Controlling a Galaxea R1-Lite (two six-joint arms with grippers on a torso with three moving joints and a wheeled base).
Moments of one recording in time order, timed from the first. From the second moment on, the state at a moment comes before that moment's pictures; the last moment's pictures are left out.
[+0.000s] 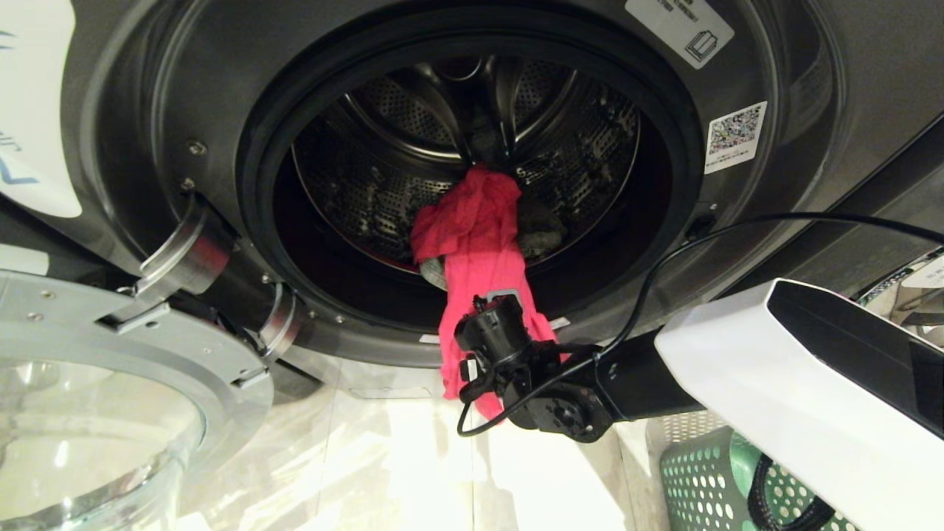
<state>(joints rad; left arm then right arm) -0.01 0.00 0.00 0.00 0.00 0.00 0.79 2.31 -1.51 -0.22 -0.58 0.37</state>
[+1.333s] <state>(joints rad) -0.01 0.00 0.00 0.00 0.00 0.00 0.84 2.28 -1.78 -0.58 -0.68 -0.03</state>
